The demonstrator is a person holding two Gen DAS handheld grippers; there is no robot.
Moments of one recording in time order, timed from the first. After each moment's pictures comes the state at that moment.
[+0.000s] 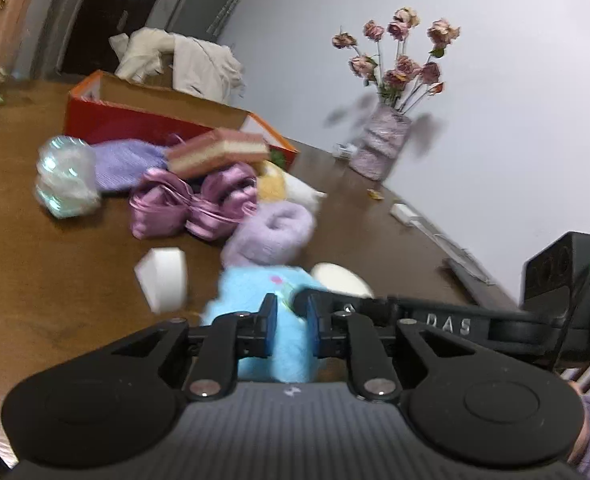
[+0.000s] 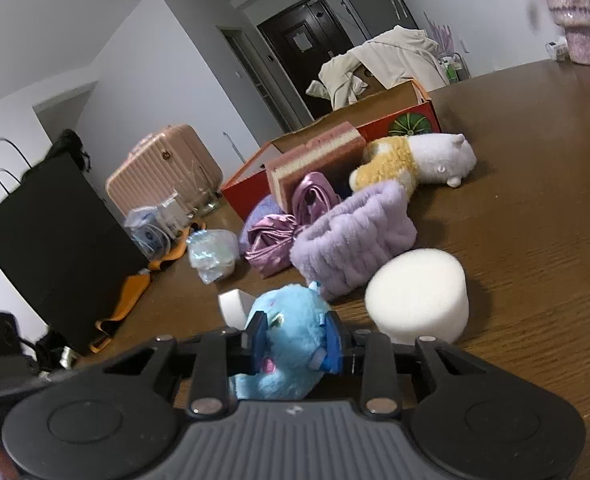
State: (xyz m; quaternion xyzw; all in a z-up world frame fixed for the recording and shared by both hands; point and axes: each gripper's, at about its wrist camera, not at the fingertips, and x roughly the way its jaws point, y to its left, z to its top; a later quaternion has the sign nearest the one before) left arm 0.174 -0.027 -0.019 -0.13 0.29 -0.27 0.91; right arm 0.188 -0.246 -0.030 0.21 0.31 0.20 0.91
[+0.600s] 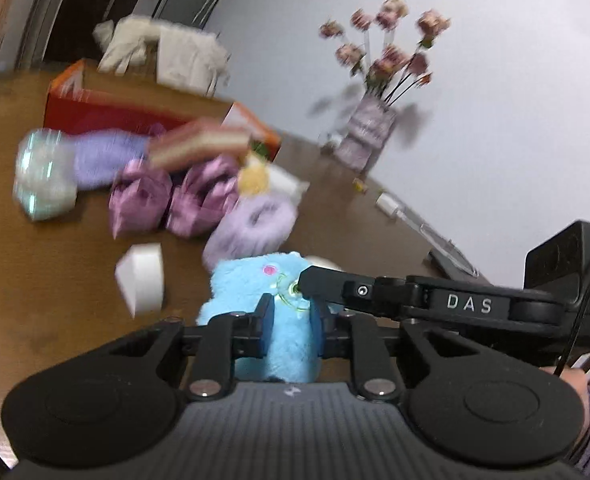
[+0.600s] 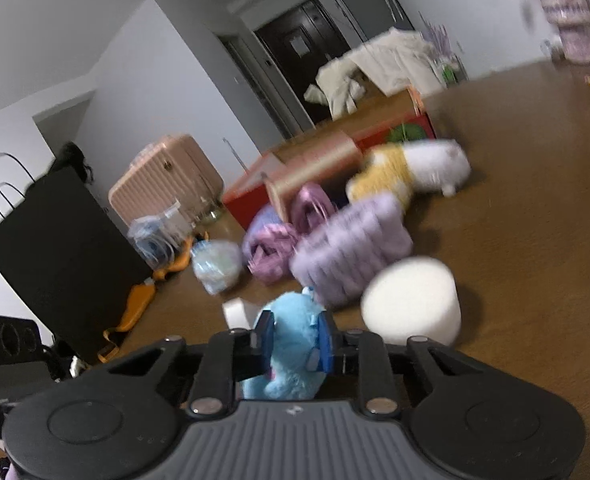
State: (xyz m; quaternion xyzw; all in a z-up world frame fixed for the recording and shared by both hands) left arm 0.179 -0.032 -0.012 -0.13 0.29 -0.31 0.90; right arm 0.182 -0.258 -0.012 0.23 0.29 0.20 0.91
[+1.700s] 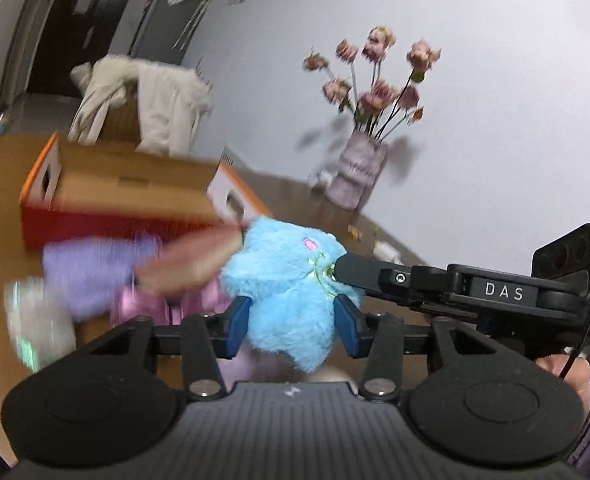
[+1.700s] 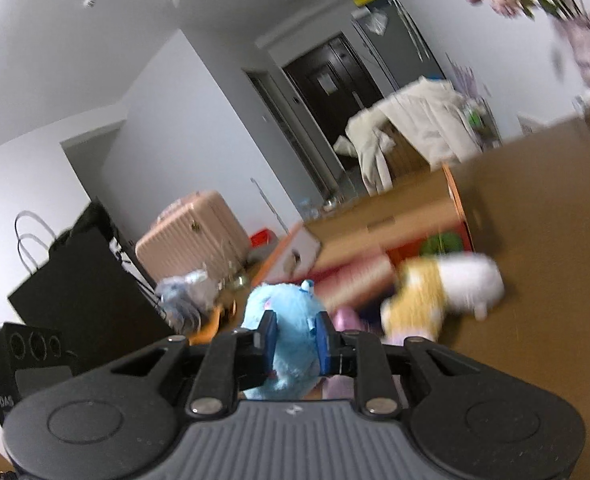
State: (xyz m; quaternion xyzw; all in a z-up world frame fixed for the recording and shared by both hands) left arm 0.256 -0.029 0.057 -0.11 0.26 -0.33 0.90; right arm 0.240 -0.277 0.056 0.23 0.22 0.23 0.92
